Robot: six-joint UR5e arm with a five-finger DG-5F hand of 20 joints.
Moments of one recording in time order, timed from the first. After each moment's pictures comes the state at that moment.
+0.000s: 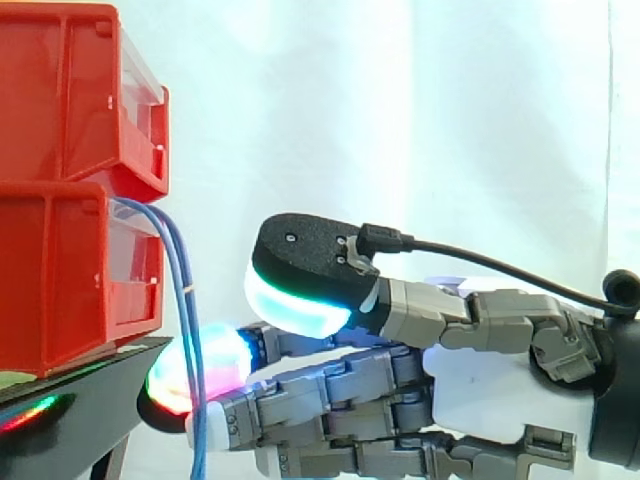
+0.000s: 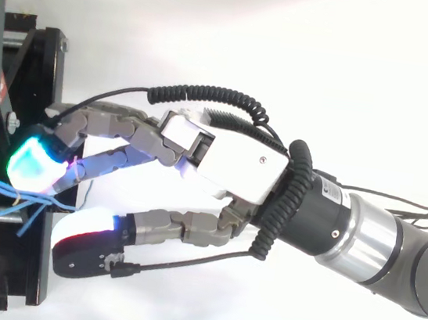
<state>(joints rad) 0.27 -2.43 -1.19 -2.46 -0.97 -0.31</state>
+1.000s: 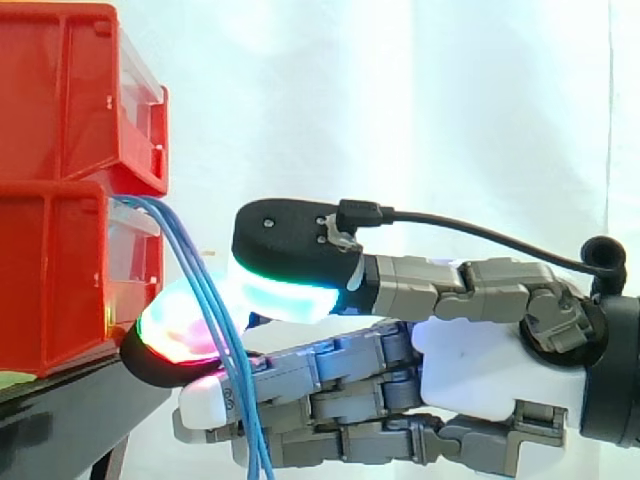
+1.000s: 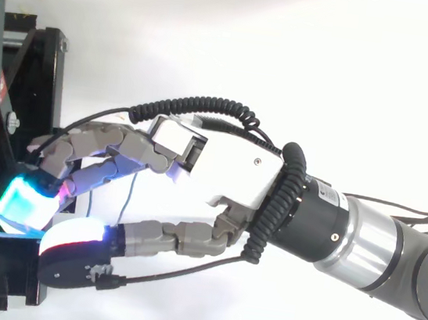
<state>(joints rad) 0.27 -2.43 -1.16 -2.51 -0.99 -0.22</state>
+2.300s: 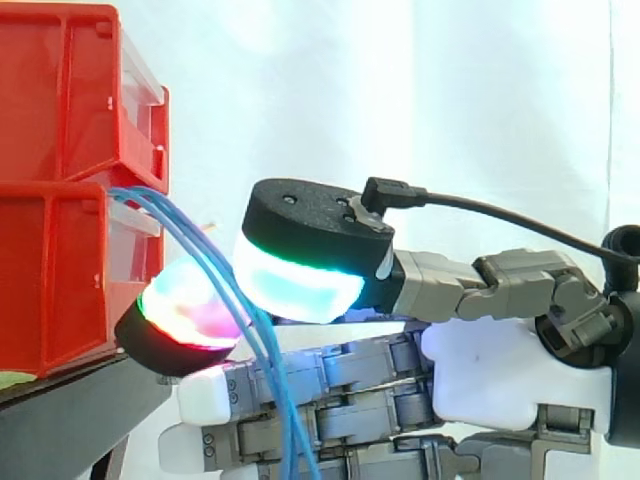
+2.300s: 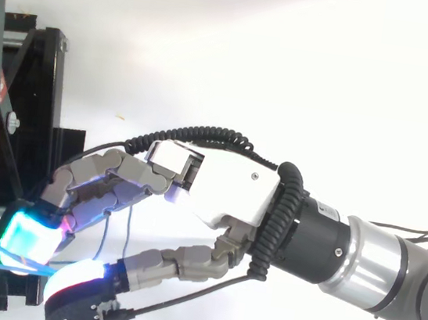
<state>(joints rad) 0.29 -2.42 -1.13 -2.62 -0.99 -0.01</state>
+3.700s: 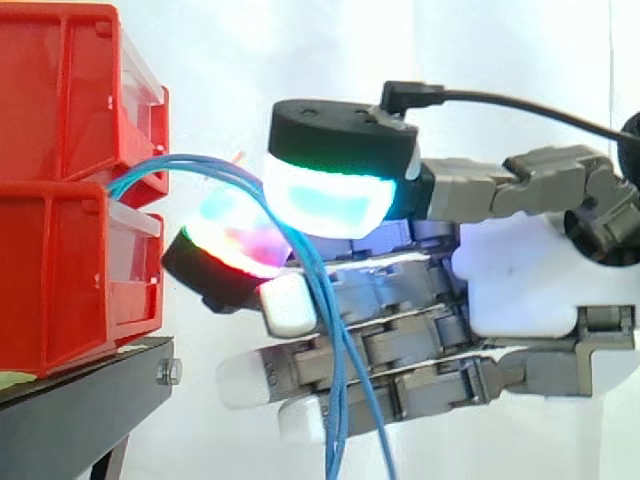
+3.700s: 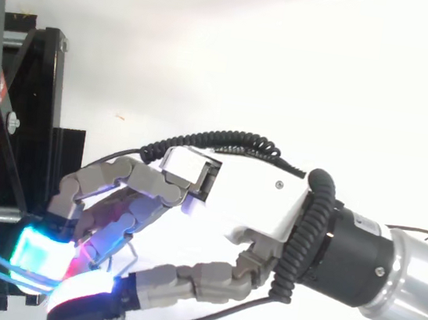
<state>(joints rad) 0.30 -2.35 -1.09 -2.85 -0.99 0.03</state>
